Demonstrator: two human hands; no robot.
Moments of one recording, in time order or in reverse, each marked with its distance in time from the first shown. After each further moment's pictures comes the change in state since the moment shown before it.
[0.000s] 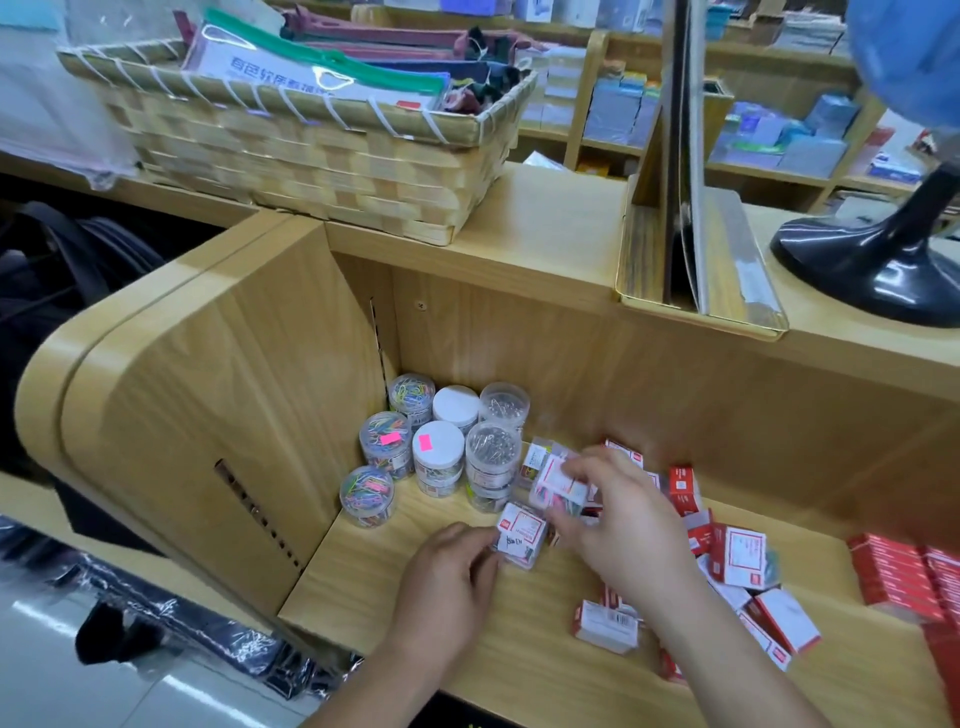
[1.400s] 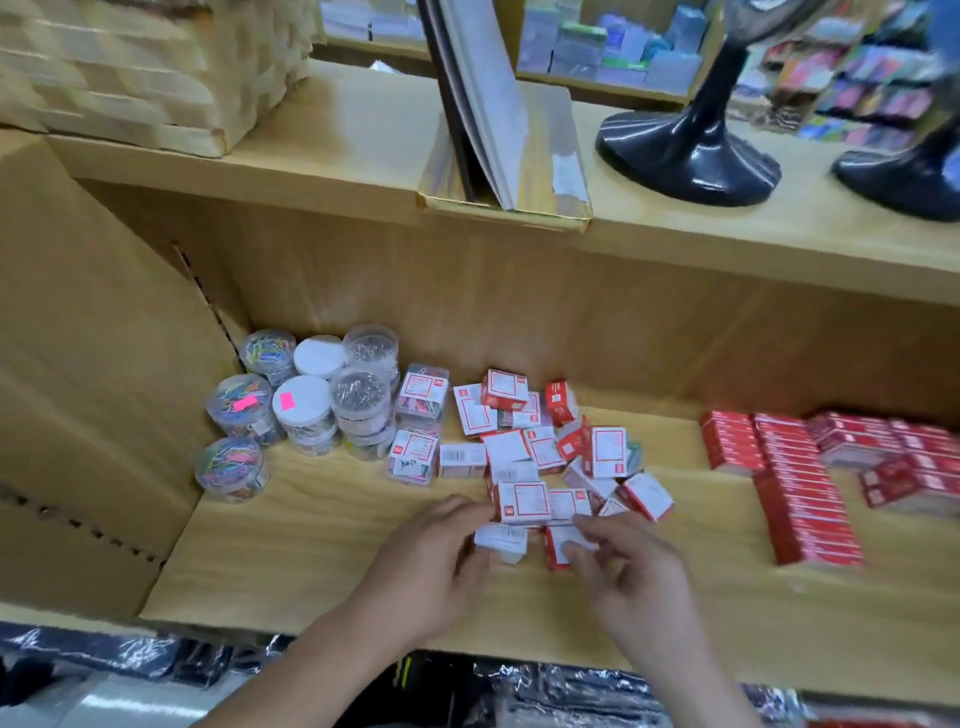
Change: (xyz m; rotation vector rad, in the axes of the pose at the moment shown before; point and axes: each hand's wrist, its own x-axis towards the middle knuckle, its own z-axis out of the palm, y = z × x) left_hand -0.013 0.058 0.034 -0.092 -0.483 0.168; right_hand -0.141 0.067 -0.020 0.401 0.227 0.345
